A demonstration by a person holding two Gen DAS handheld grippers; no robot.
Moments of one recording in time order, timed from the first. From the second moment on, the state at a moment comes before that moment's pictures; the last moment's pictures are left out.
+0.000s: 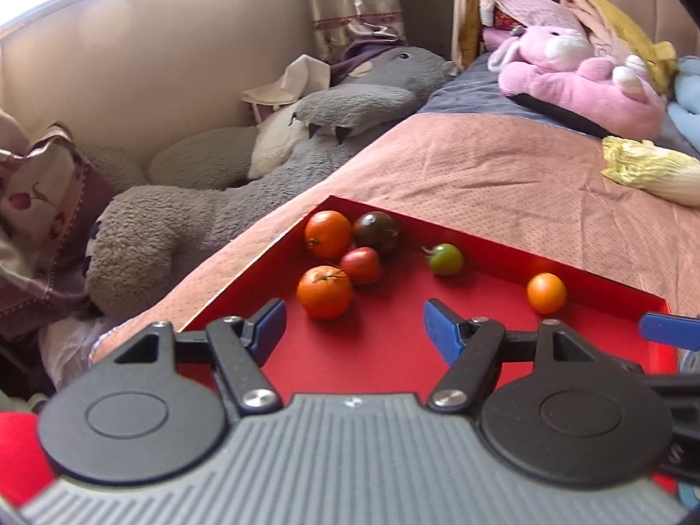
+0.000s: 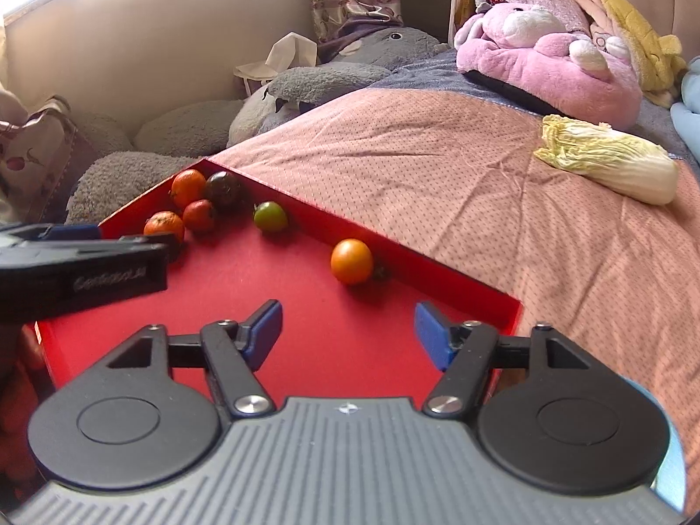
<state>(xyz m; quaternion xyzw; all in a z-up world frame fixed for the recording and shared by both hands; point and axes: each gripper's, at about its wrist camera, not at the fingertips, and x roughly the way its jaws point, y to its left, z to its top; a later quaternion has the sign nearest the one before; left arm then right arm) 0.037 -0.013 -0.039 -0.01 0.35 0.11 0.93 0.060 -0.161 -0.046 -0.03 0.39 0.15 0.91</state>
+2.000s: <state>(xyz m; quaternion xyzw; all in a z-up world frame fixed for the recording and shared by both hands) 0.081 -0.002 -0.063 -0.02 0.43 0.10 0.90 0.010 -0.165 -0.036 -0.02 0.40 0.16 0.90</state>
